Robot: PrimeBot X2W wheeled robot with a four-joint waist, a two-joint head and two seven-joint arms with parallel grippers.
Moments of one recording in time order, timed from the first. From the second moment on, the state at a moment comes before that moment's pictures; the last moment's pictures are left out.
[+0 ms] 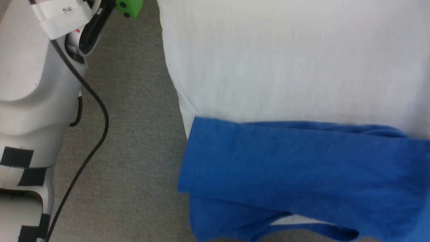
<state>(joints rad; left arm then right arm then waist) -1.16 0.38 -0.46 0.30 -0.50 -0.08 0.21 -1.20 -0.24 -0.22 0.25 0.17 0.13 0.77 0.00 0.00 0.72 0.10</state>
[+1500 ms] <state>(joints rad) -0.07 0.49 -0.65 -0.17 -0.43 0.15 -0.23 0.14 -0.08 -0.37 -0.31 0.72 0.13 0.60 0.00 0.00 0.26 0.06</state>
